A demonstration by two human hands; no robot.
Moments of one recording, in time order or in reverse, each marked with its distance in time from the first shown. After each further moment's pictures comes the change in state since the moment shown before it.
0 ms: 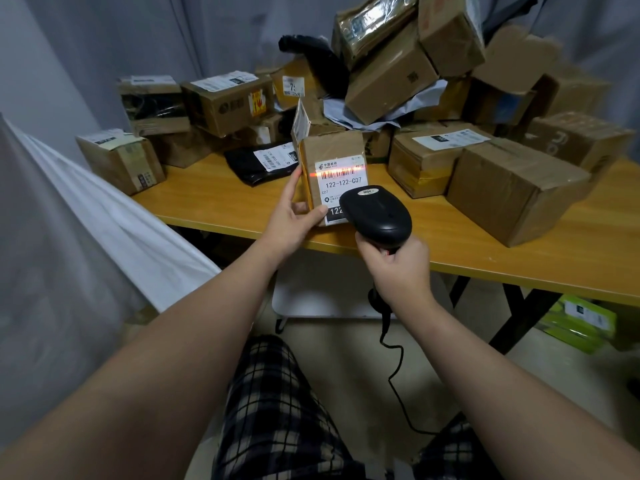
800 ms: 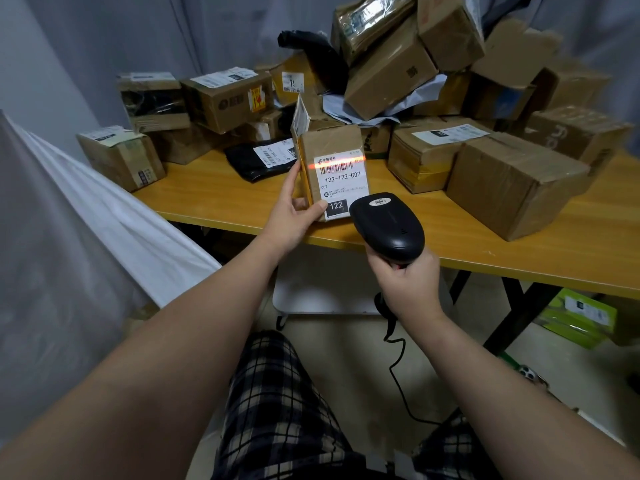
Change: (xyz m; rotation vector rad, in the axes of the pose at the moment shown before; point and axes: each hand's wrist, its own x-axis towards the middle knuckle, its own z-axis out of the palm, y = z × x) left_hand 0.000 -0.002 0.001 -0.006 0.005 -0.005; right_hand -0.020 0.011 -0.010 0.112 0.041 -0.052
